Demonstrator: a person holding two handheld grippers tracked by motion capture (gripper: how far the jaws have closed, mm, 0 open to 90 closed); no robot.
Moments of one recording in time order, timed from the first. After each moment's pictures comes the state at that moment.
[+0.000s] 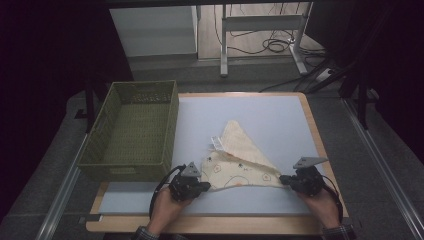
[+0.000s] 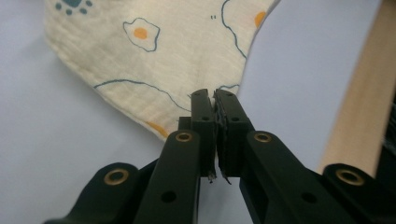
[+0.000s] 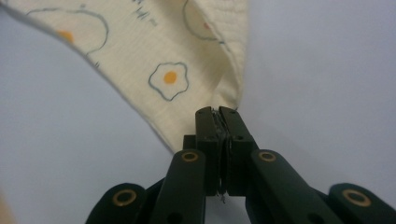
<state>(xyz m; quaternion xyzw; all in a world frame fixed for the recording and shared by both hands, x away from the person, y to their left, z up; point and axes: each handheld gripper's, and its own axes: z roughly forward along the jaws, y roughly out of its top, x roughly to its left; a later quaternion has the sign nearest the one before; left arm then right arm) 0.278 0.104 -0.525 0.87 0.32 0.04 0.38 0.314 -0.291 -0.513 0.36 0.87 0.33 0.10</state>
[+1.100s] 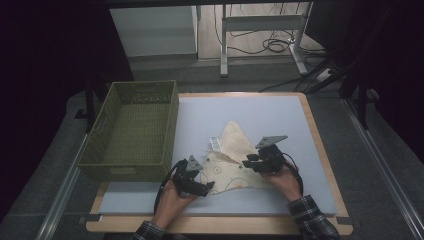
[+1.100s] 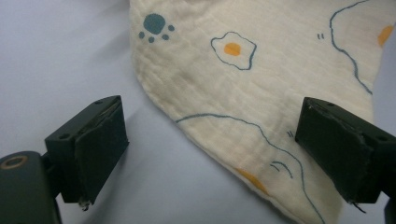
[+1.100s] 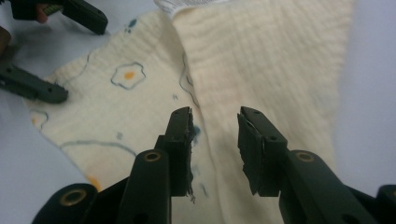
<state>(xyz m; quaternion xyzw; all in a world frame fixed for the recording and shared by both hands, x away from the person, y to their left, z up) 0.308 0.100 -0.547 0.85 0.36 0.13 0.36 0.374 -0.188 -0.501 0.29 0.87 0.38 0.08</state>
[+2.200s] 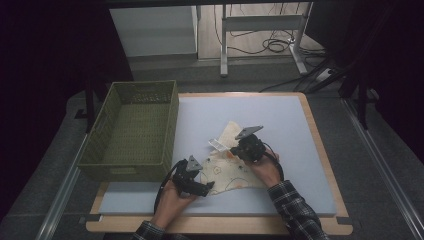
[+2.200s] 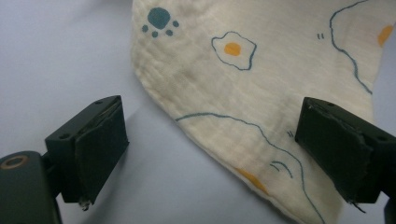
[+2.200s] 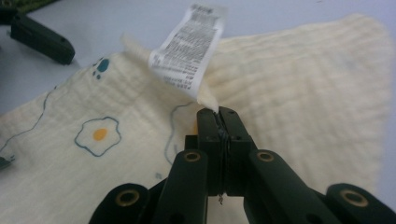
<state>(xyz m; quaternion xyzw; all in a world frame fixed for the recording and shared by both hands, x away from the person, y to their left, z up) 0.308 0.100 -0.547 0.85 0.36 0.13 0.36 0.405 -0.136 -0.500 0.28 0.89 0.35 0.12</state>
